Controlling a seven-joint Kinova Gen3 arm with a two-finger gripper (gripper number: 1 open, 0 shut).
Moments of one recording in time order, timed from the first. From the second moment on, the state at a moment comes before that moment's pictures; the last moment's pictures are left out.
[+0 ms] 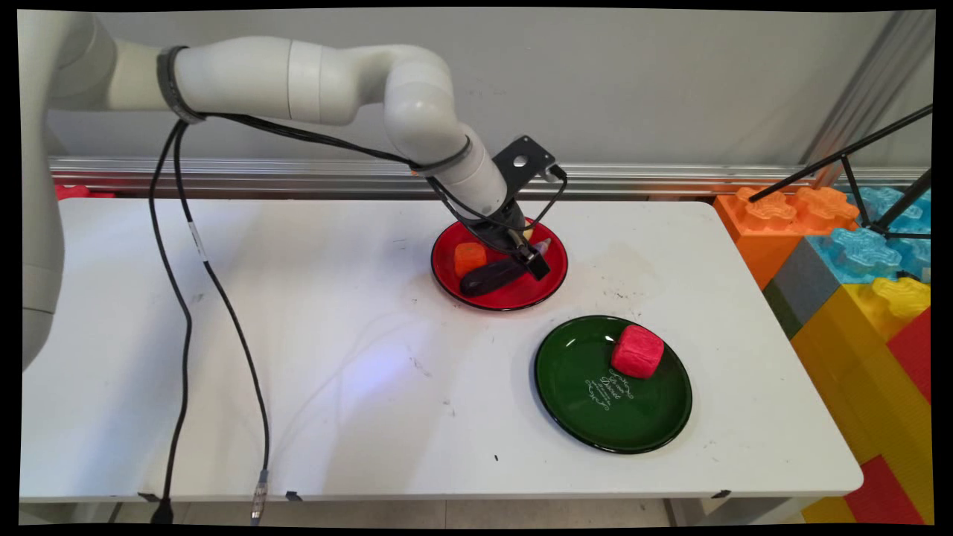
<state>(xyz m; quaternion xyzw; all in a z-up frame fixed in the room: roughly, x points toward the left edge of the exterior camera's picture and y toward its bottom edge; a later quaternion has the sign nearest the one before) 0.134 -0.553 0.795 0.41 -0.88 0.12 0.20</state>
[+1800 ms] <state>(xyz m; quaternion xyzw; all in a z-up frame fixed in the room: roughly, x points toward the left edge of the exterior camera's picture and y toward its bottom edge) 0.137 -0.560 0.758 0.39 -0.89 0.13 0.20</state>
